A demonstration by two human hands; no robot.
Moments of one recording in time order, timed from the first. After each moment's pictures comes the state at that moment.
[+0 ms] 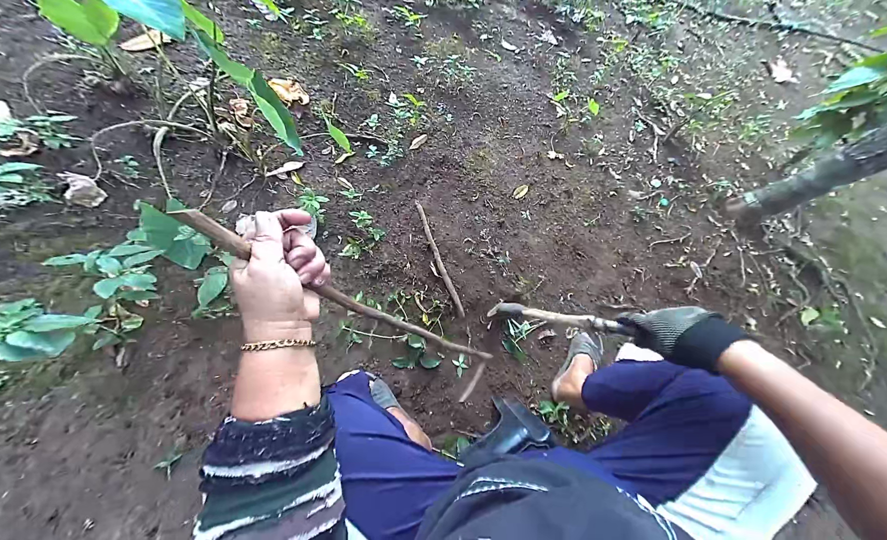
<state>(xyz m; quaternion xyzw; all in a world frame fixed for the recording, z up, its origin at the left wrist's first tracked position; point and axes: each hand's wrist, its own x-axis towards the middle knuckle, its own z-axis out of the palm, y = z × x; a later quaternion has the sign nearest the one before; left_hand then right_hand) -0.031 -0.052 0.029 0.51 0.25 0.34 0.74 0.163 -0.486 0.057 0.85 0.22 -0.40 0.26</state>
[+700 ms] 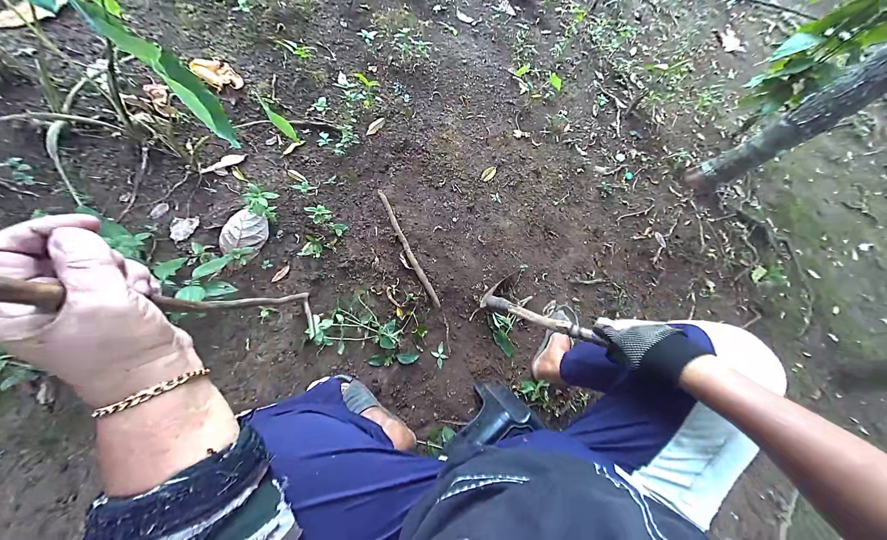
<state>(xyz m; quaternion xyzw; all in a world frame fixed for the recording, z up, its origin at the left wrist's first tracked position) -0.055 -0.010 0.019 0.62 0.29 0.50 0.53 0.121 -0.518 0.018 0.86 0.16 -0.44 0.22</state>
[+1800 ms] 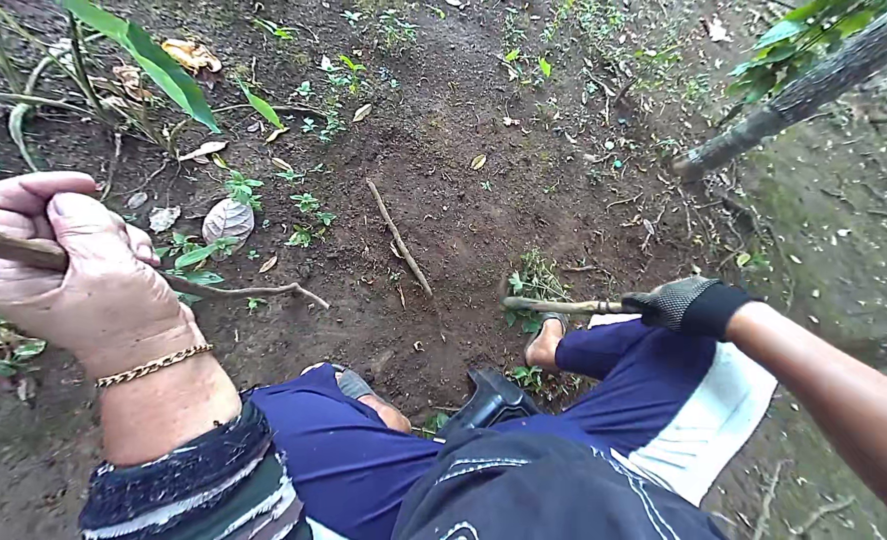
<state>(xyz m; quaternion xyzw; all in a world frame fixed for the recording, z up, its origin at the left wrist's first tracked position) -0.045 -0.029 0.029 0.64 0.25 0.50 0.52 0.147 -0.537 0.087 0.82 0.19 -0.44 0.30</state>
